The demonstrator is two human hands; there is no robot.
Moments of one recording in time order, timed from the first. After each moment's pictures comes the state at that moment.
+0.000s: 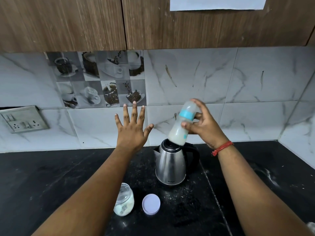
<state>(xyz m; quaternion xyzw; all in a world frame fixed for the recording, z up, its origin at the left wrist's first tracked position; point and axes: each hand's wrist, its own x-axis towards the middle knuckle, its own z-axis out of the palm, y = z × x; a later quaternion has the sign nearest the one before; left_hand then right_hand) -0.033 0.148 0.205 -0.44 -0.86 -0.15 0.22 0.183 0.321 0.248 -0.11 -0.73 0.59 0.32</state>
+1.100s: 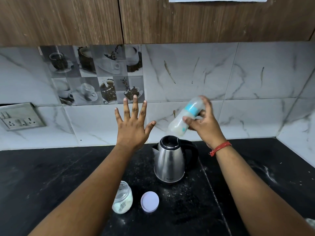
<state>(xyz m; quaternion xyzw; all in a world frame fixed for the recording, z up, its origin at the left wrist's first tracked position) -0.025 0.153 0.210 -0.45 -0.84 -0.15 0.26 0.178 0.326 0.235 -0.17 -0.72 0.53 0.40</state>
